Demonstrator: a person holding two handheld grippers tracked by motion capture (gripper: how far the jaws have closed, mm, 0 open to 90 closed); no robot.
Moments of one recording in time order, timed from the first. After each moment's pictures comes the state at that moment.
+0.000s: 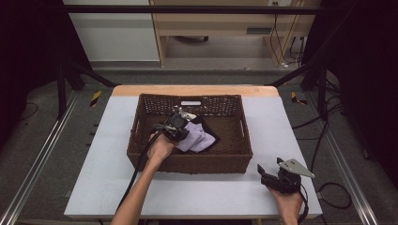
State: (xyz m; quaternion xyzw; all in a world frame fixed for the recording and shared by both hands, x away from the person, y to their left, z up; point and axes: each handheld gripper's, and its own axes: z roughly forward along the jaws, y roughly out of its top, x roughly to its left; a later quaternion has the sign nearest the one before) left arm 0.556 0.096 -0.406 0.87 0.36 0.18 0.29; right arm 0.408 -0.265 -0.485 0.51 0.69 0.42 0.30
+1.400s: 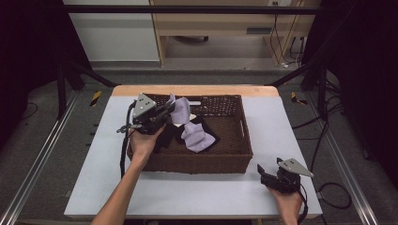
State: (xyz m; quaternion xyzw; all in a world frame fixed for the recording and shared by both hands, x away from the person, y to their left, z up) left arm 0.510 0.161 -0.330 0.70 0.35 0.28 0.56; right arm 0.410 -0.264 -0.485 0.51 0.69 0.41 0.30
